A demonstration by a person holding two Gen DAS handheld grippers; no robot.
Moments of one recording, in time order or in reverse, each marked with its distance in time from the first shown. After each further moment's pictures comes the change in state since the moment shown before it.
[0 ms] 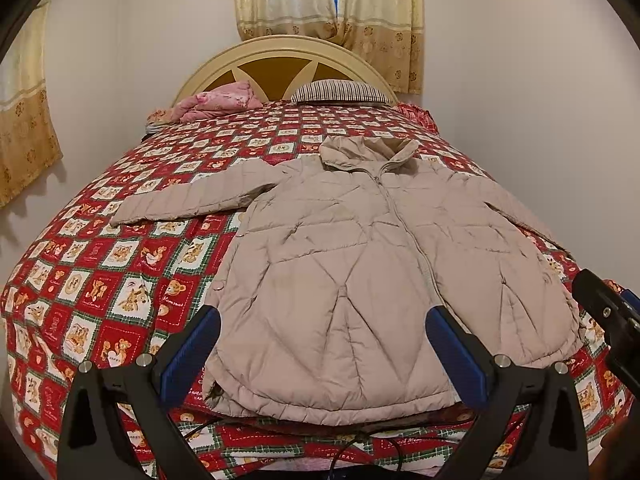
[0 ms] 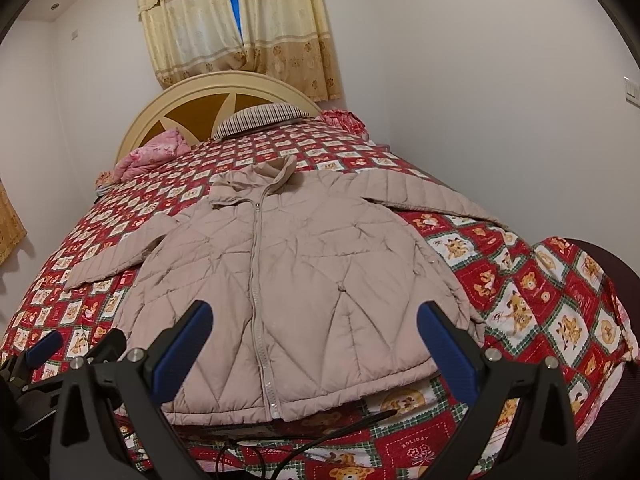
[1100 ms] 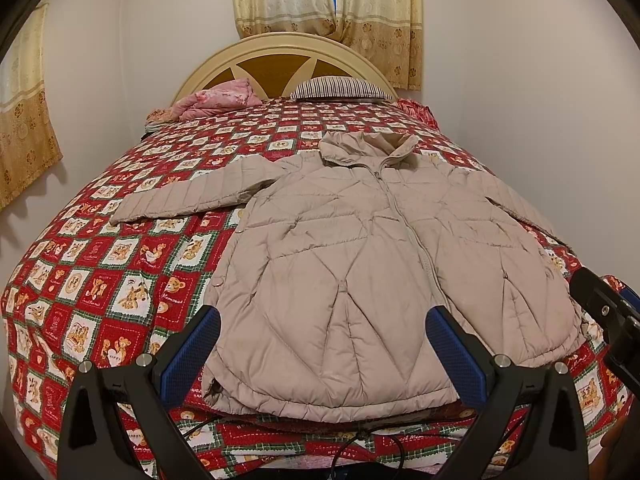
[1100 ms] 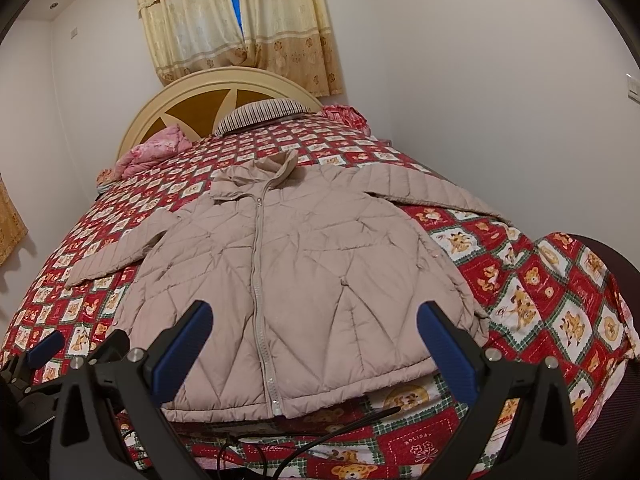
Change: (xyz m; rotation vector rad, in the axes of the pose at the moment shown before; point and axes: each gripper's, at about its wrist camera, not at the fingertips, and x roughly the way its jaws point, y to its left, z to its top) left arm 0.000 0.000 -0.004 0.004 0.007 0.001; right arm 0.002 0.001 -0.002 0.002 0.009 0.000
